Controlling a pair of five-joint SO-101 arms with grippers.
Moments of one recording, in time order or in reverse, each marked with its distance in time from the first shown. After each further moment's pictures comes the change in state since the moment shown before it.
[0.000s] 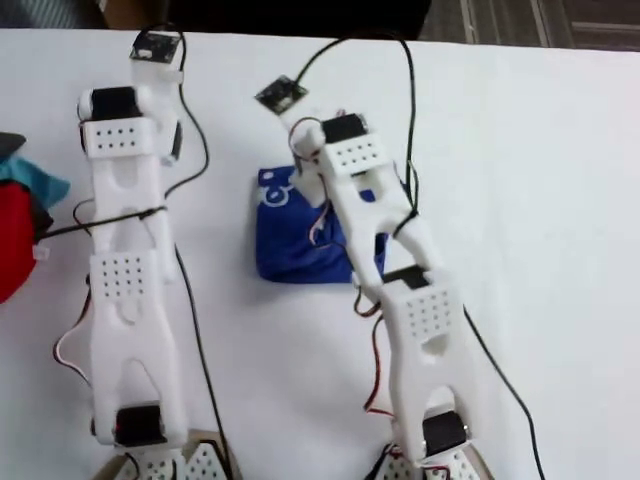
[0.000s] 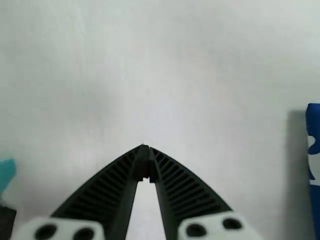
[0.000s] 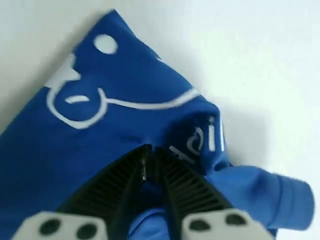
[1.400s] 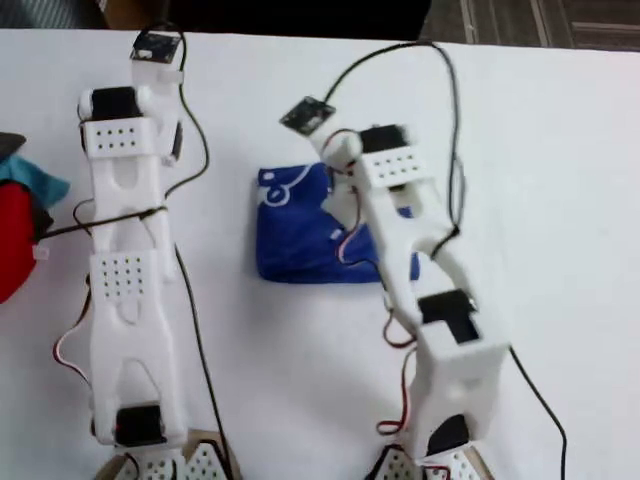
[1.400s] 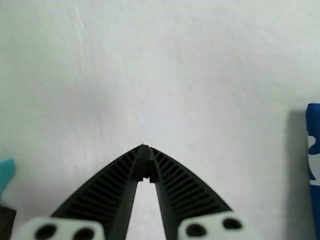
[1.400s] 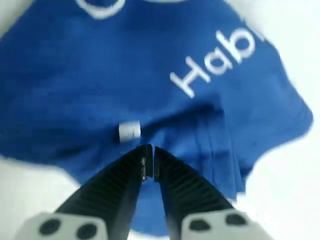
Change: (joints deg) left arm 0.0 0.0 0.0 0.0 0.0; right arm 2.0 -21.3 29.6 -4.3 7.5
